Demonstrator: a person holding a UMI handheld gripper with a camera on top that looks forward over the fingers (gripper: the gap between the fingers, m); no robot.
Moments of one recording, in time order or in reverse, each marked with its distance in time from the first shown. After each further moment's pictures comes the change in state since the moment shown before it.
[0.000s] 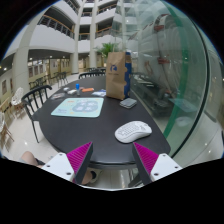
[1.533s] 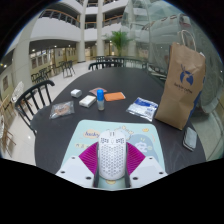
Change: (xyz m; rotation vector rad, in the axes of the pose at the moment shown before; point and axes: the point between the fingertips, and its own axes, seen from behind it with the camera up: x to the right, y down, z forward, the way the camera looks) arm -0.268 -0.089 -0.061 -0.156 -0.055 -0.021
